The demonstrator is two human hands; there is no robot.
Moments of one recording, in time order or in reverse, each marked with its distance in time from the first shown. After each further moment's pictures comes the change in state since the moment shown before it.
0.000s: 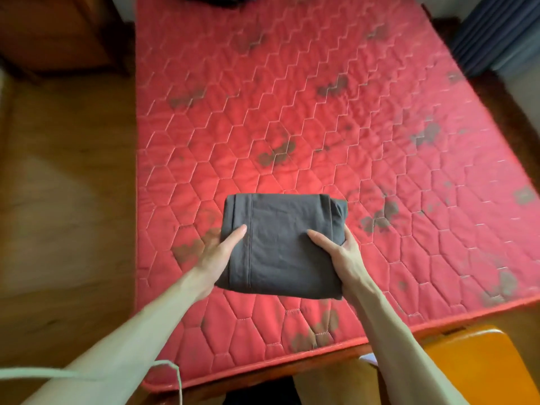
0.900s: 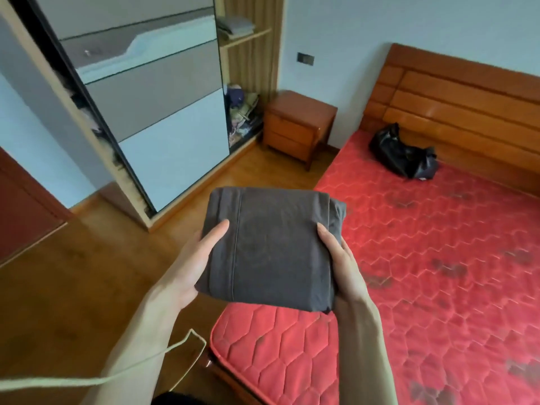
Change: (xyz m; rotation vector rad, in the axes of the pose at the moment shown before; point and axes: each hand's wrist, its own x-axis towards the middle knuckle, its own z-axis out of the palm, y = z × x) left_hand -0.424 0.122 -0.163 -0.661 0.496 0.315; right_hand -0.277 -0.268 0.191 -0.010 -0.844 0.012
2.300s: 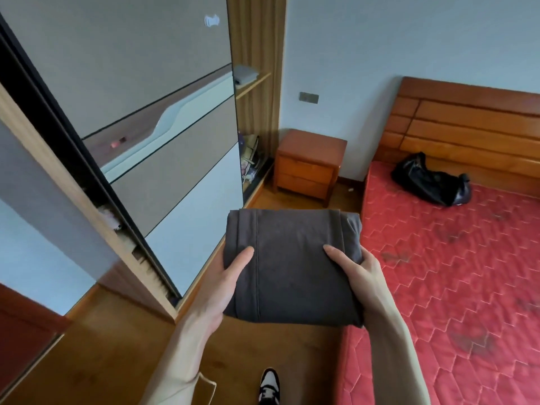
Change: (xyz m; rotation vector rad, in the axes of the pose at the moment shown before) left_hand 0.280 0.191 -0.303 0.116 -0.049 0.113; right_hand 0.285 0.043 0.335 -0.313 0.276 -0.246
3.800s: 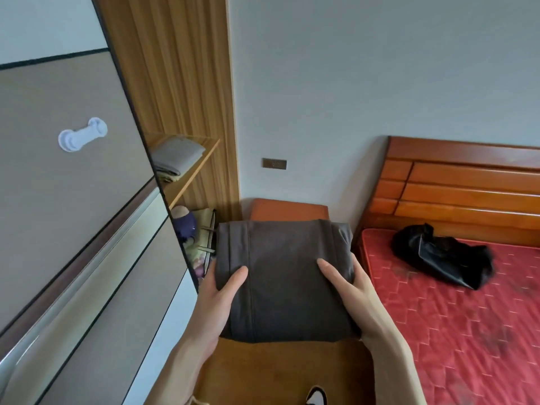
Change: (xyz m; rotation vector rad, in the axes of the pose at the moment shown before) left_hand 0.680 0.234 0.078 0.093 -0.141 0.119; right_hand 0.636 -0.147 0.113 0.010 0.071 -0.113
